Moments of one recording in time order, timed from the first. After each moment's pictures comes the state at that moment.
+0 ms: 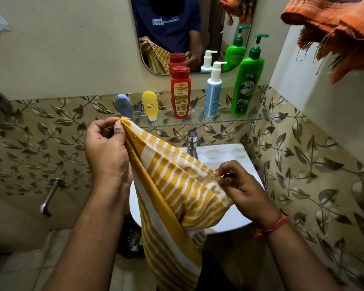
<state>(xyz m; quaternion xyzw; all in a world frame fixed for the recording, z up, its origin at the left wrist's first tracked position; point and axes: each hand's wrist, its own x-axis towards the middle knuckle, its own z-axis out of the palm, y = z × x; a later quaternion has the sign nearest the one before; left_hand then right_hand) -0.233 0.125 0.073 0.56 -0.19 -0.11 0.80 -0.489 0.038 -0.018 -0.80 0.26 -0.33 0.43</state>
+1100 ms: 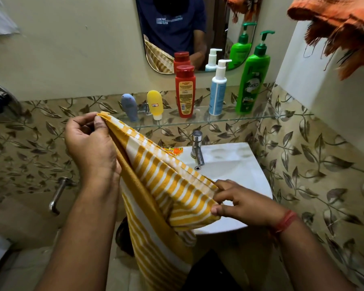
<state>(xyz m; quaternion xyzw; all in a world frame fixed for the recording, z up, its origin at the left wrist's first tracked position) -0.199 0.129 0.078 0.56 -0.14 -0.01 0.82 -0.486 0.037 -0.016 -0.91 0.22 -0.02 0.36</state>
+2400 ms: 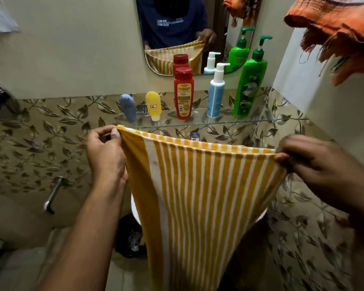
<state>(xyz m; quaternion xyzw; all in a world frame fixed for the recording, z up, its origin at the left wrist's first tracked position) -0.203 0.119 0.048 0.62 -0.10 -0.12 0.77 -0.564 0.031 0.103 -0.92 0.29 -0.24 0.09</state>
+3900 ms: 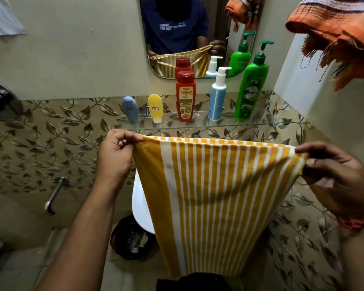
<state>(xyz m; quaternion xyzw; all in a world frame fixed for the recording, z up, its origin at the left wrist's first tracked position) -0.209 0.137 0.050 0.69 -0.37 -0.13 0.61 -0.584 0.016 0.065 -0.58 0.27 -0.47 0.61</state>
